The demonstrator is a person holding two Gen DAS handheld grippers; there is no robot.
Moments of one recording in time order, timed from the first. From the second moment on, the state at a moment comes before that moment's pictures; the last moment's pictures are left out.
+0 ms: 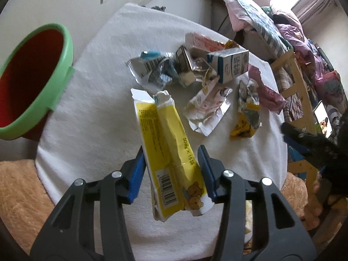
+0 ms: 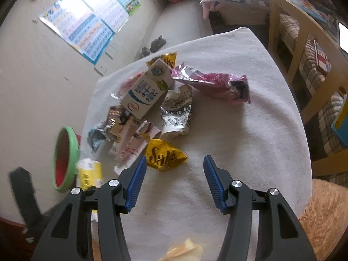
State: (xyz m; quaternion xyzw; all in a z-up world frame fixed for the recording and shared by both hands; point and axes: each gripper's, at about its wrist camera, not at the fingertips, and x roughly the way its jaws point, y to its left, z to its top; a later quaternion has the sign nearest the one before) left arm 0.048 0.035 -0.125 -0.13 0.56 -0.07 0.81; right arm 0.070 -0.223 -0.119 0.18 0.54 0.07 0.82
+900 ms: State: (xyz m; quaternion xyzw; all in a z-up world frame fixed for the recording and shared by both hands) left arm 0.047 0.036 -0.118 -0.13 0.55 -0.07 0.82; right arm 0.085 -0.187 -0.141 0.13 0.55 0.10 0.82
